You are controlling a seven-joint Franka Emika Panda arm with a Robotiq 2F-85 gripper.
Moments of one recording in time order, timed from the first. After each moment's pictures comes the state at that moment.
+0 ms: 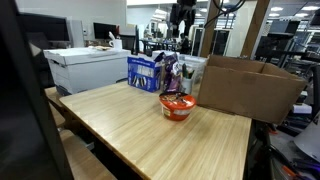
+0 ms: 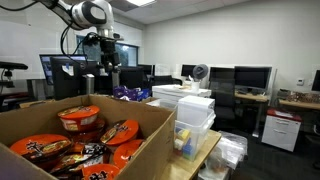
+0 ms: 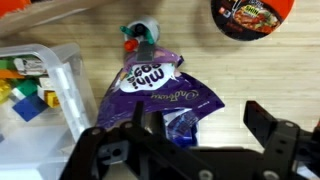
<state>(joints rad) 0.08 -0.03 0.03 -1.96 -0.08 2.01 0.25</state>
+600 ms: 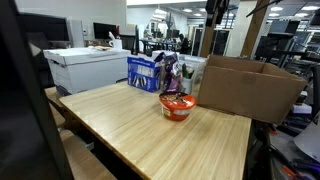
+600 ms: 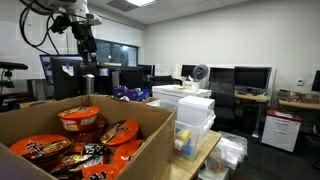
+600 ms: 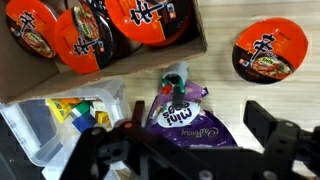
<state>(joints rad) 0.08 -0.42 0.07 -2.26 -0.18 1.91 0.33</state>
